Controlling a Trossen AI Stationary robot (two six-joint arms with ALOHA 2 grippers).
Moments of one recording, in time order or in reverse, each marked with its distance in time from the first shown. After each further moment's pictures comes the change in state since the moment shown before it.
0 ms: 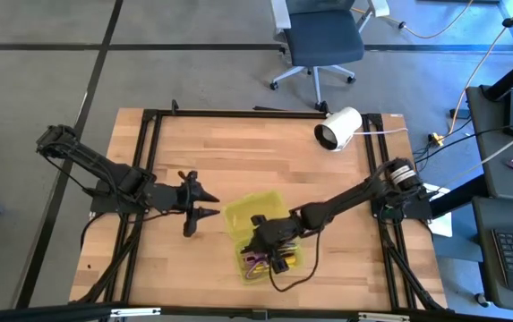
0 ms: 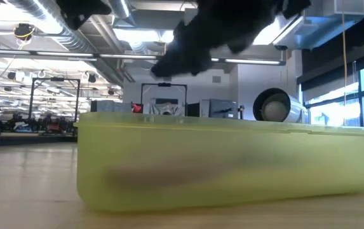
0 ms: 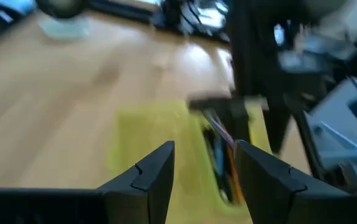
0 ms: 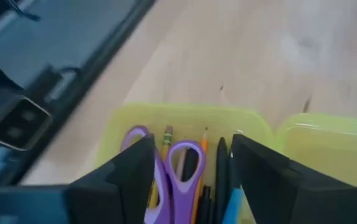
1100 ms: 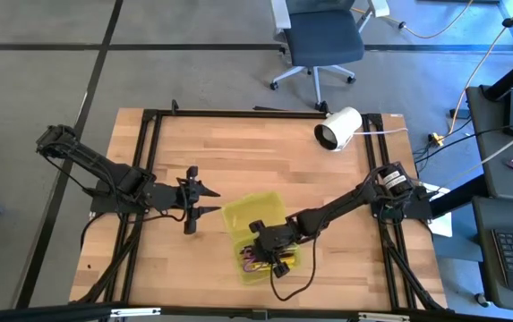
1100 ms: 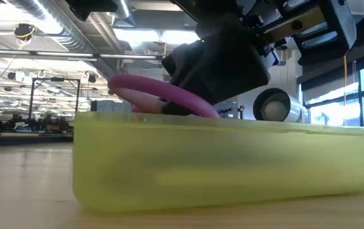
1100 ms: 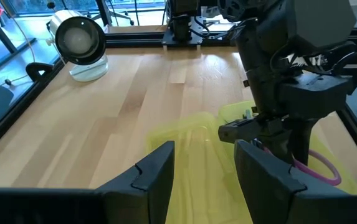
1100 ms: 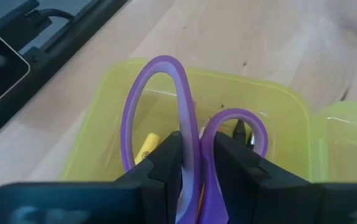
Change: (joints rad) left arm 0.000 -0.003 0.000 0.019 -0.077 0.254; right arm 0.023 0.084 0.001 0.028 0.018 -0.125
